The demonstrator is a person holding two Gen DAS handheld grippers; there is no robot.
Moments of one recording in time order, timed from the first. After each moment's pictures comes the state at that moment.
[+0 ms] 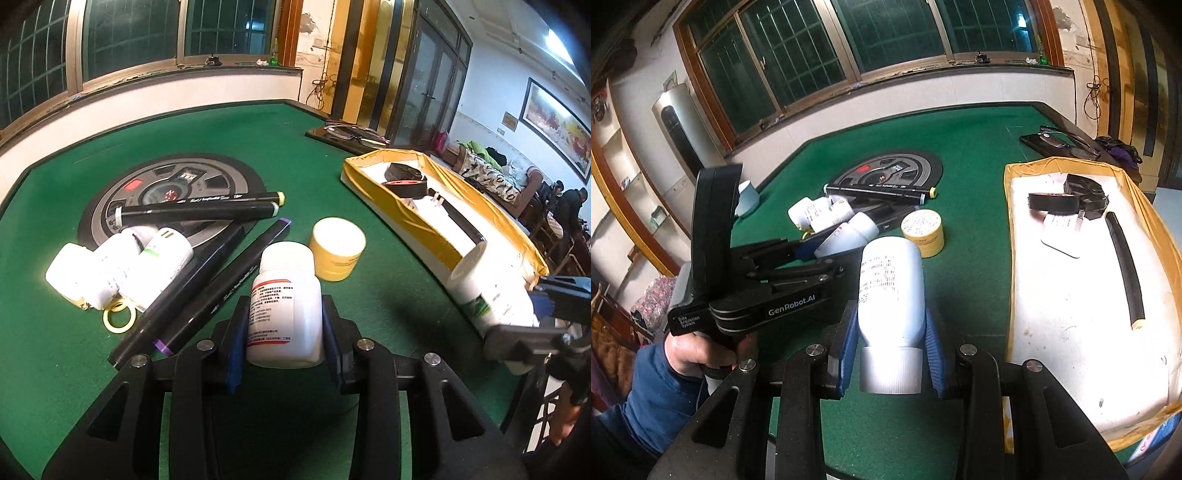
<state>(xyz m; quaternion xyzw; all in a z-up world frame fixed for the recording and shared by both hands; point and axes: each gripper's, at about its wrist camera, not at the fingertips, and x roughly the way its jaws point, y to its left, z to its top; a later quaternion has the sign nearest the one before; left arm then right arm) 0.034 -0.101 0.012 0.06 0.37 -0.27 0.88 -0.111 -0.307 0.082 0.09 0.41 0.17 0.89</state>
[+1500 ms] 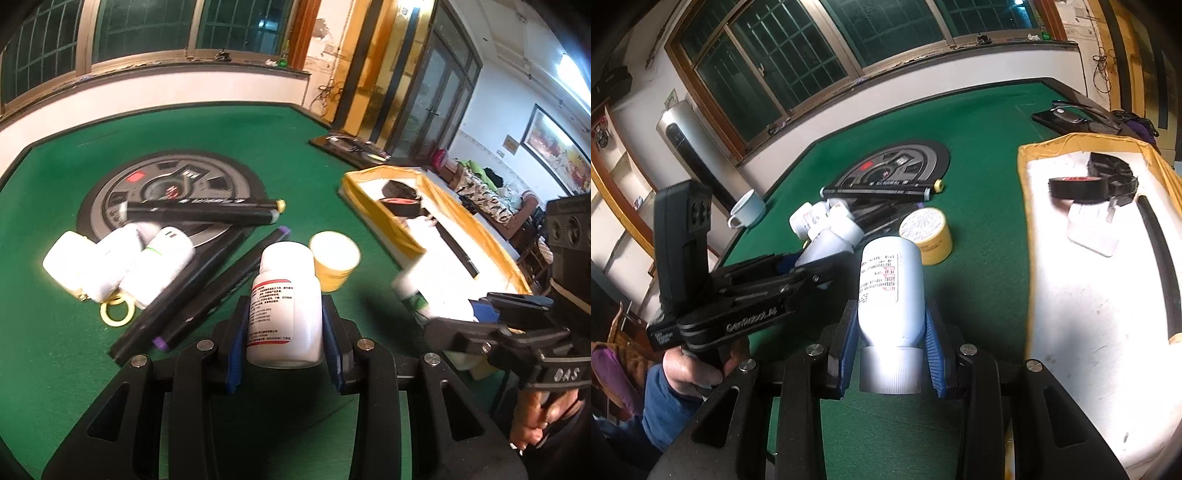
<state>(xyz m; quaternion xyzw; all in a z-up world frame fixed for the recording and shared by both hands) 0.034 -0.098 0.025 0.01 0.38 -0.29 0.88 -0.080 -0.322 0.064 0.14 0.42 0.21 0.87</state>
